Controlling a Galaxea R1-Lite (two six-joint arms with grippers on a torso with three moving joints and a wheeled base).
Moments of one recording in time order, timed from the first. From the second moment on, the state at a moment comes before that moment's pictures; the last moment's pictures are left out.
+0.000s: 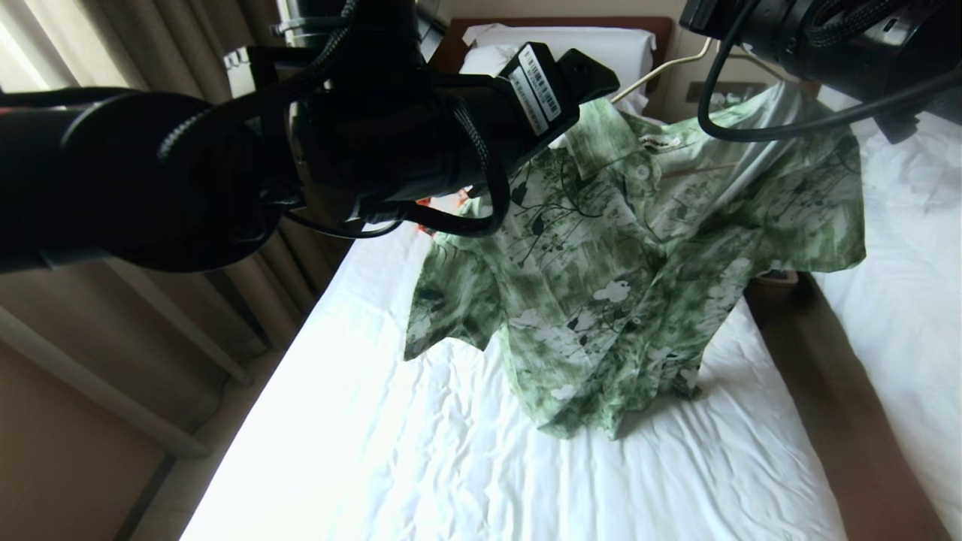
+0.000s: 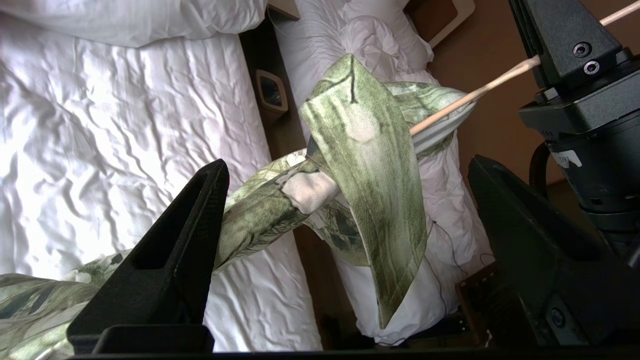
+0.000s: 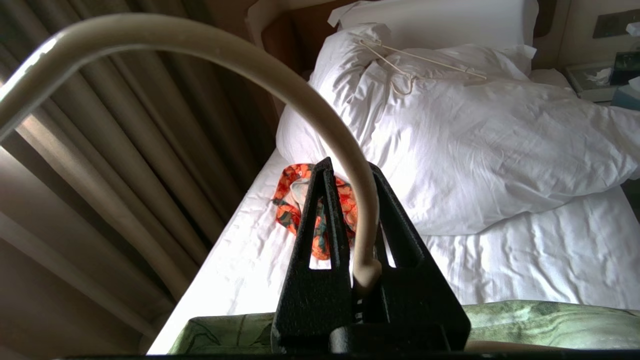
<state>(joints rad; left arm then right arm) -0.84 1.78 -1.64 -0.15 0.11 -0.57 0.54 1.77 -1.81 -0.31 -0.31 0.10</state>
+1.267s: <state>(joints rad) -0.78 1.70 -1.50 -0.16 0.11 -0.55 0.48 1.82 -1.81 -0.40 -0.31 0.09</state>
